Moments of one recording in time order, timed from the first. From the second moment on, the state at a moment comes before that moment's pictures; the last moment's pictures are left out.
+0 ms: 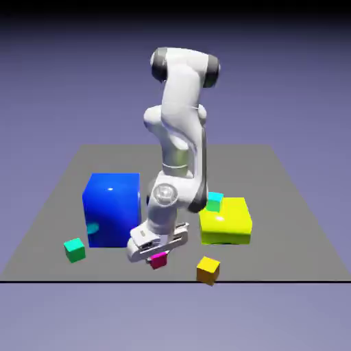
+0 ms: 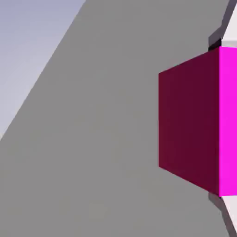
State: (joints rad) arm 0.29 0.40 -0.36 -2.31 0.01 2.48 0.20
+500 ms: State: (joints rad) arm 0.27 -0.14 0.01 -2.56 0.05 2.18 0.51
